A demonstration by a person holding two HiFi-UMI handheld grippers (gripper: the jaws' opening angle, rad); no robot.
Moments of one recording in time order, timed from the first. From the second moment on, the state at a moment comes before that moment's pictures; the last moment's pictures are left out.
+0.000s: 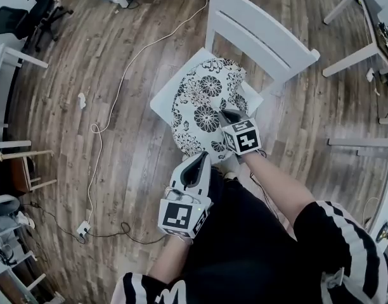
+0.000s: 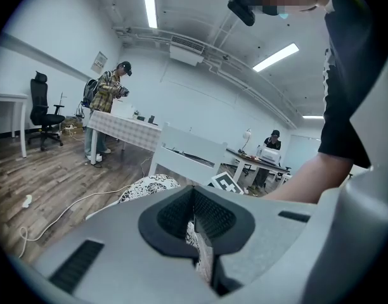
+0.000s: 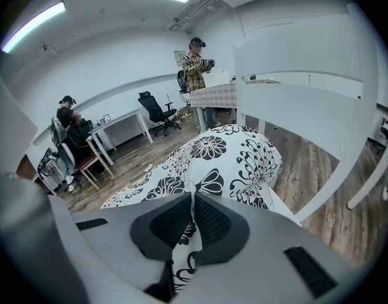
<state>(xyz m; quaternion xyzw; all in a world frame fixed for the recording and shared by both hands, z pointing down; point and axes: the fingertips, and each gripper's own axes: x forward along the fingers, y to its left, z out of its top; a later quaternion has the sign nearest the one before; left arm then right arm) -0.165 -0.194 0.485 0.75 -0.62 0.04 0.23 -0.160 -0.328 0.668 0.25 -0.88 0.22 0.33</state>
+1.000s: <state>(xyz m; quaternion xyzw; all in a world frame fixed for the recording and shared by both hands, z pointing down) -0.184 -0.205 0.418 0.74 -0.65 0.03 0.17 -0.171 -0.338 0.550 0.23 -0.92 0.19 0.24</state>
